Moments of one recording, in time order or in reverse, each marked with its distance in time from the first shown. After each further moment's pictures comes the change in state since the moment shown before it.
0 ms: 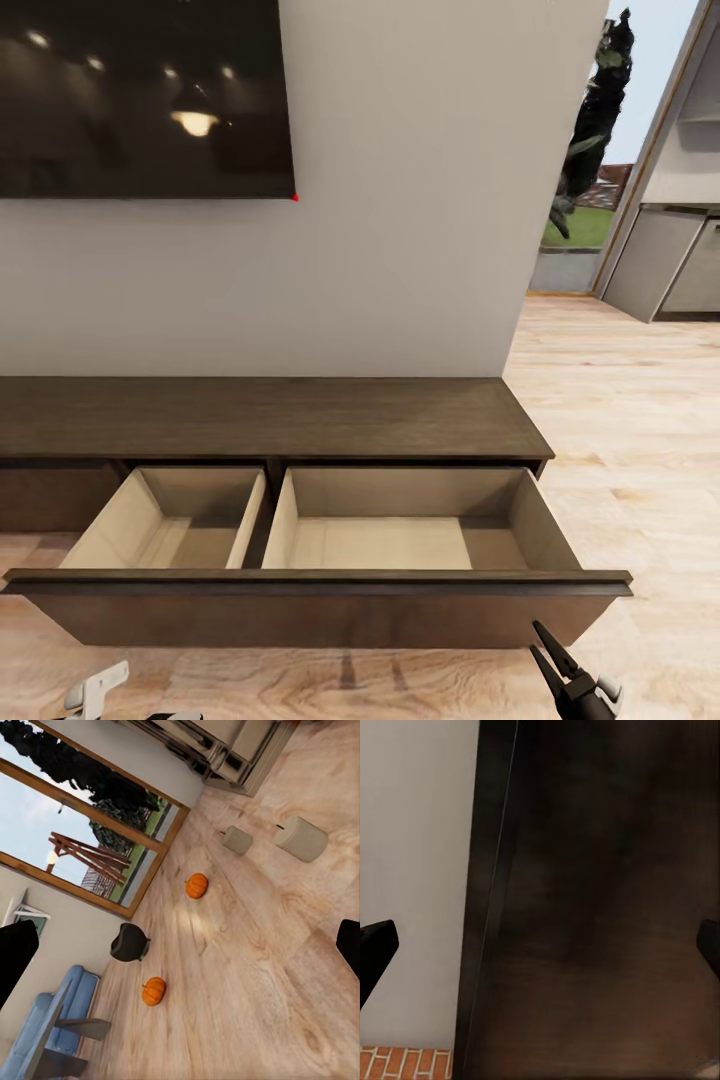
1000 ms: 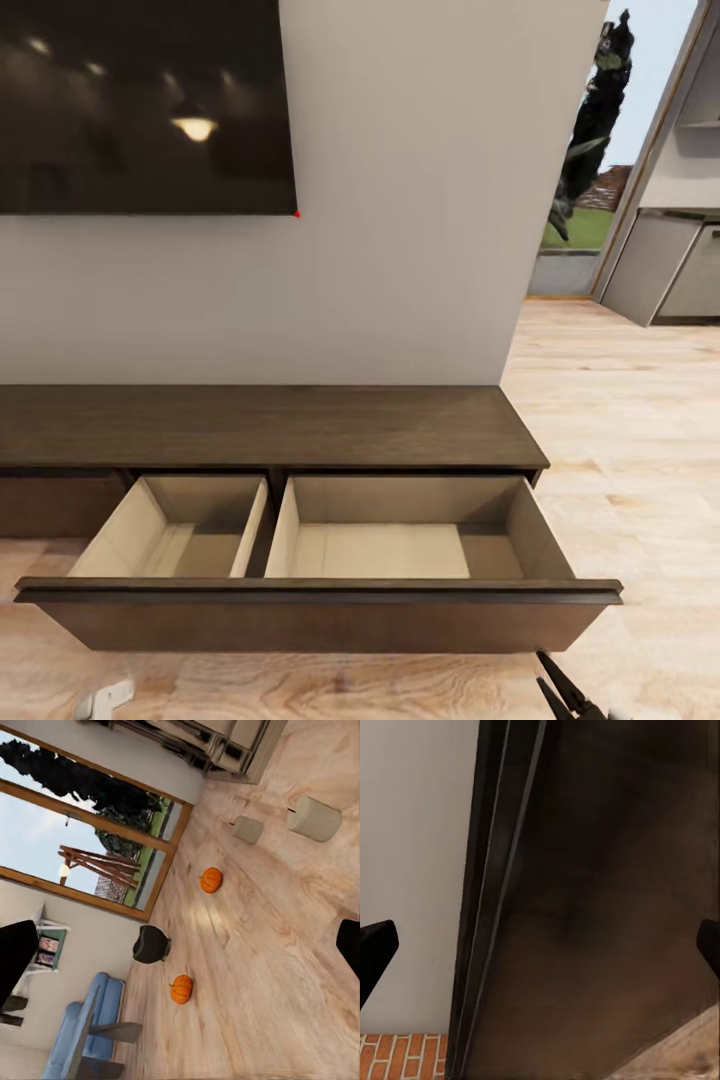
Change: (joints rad) left arm -0.003 -0.013 0.001 0.077 -0.001 0.053 0.000; right arm 0.055 -0.011 -0.001 0.009 0.038 -0.012 -0.002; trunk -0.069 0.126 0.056
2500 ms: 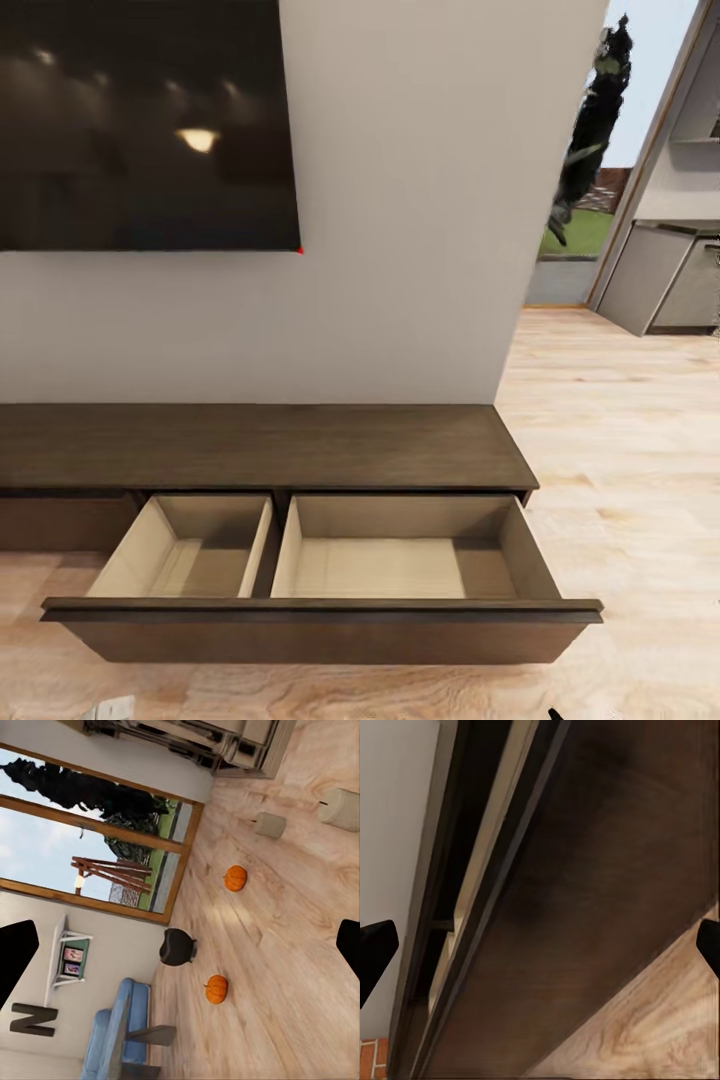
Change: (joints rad) left arm -0.003 -0.001 0.001 0.068 0.000 0.032 0.000; right arm 0.103 0.002 0.000 0.002 0.001 -0.124 -0.102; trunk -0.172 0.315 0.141
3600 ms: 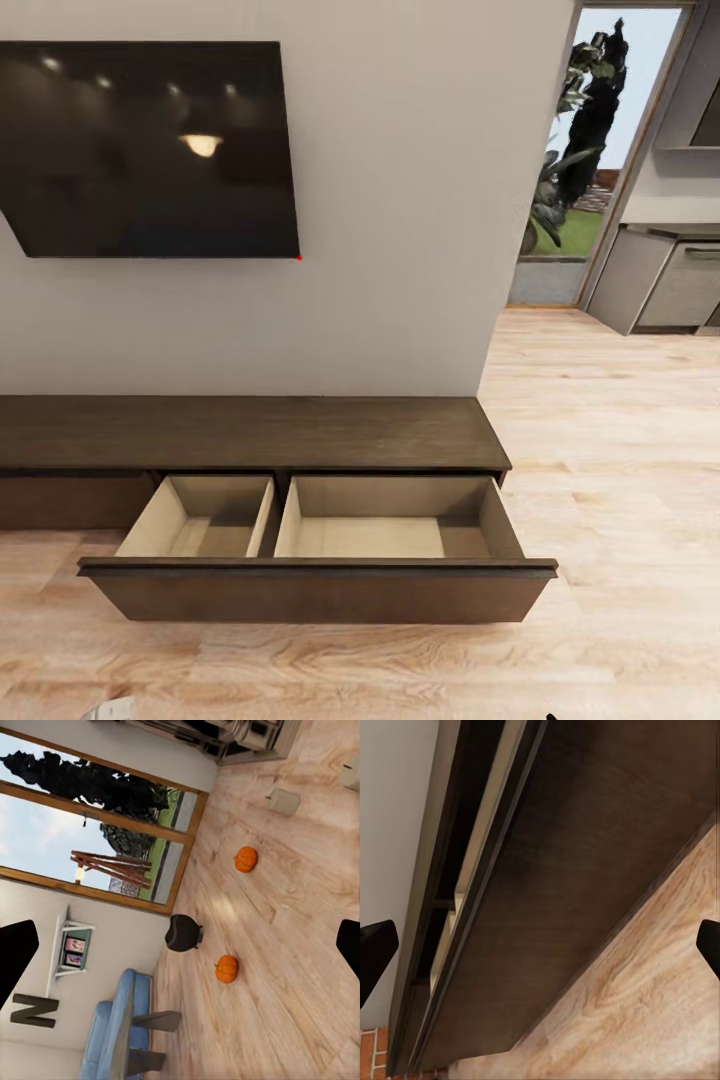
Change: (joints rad) left arm 0.001 -0.002 -0.001 -0.001 0.006 -0.011 0.000; right arm 0.008 0.012 -0.001 -0.004 -0.002 -0.007 -0.029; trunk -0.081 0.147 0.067
